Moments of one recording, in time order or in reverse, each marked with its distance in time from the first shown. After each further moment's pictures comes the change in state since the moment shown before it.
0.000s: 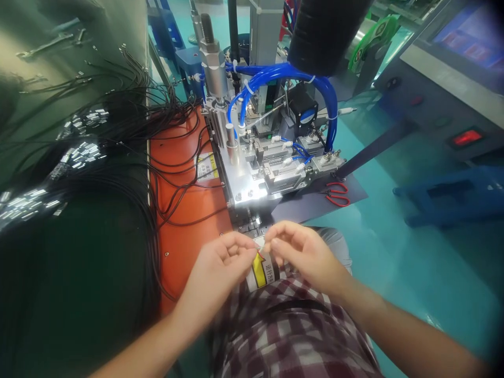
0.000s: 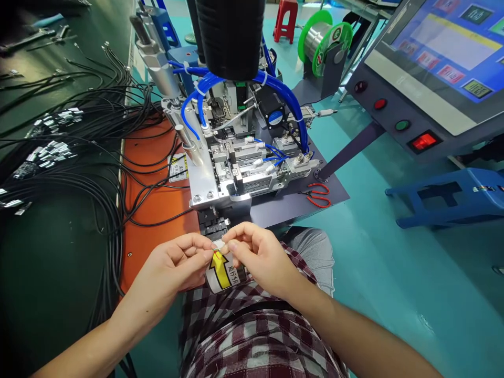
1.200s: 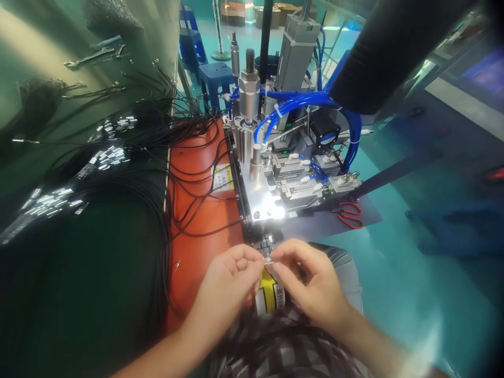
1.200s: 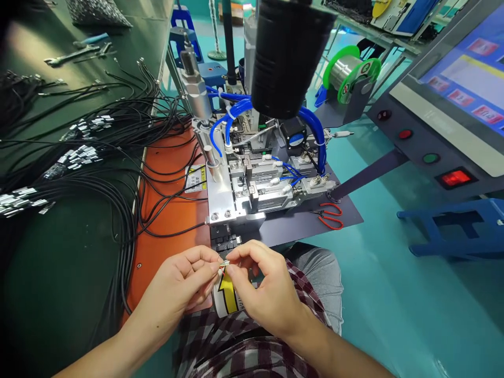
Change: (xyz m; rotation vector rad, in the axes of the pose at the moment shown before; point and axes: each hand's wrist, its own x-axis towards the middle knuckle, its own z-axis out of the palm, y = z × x) left_hand 0.004 0.006 0.000 -0.099 0.064 -0.069; right_hand 0.007 0.012 0.014 -0.387 0.157 -0.363
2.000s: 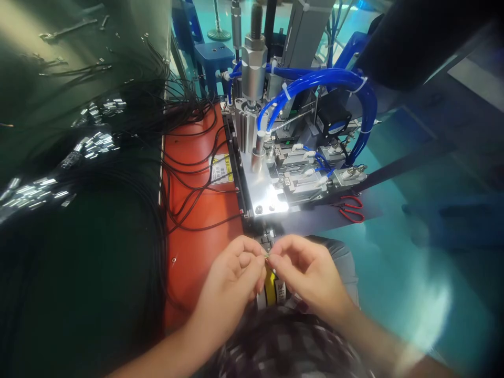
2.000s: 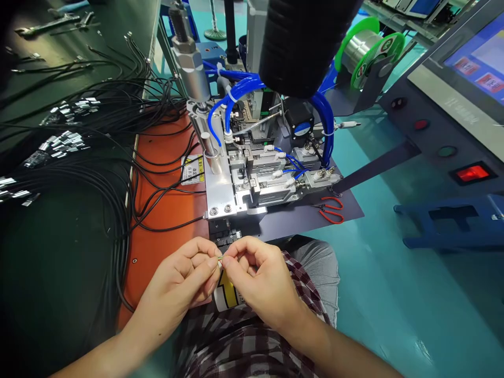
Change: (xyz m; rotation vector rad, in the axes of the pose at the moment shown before) left_hand -0.002 -0.005 -0.001 -0.015 -0.086 0.125; right_hand 0.008 -0.011 0.005 0.238 -0.086 0.408
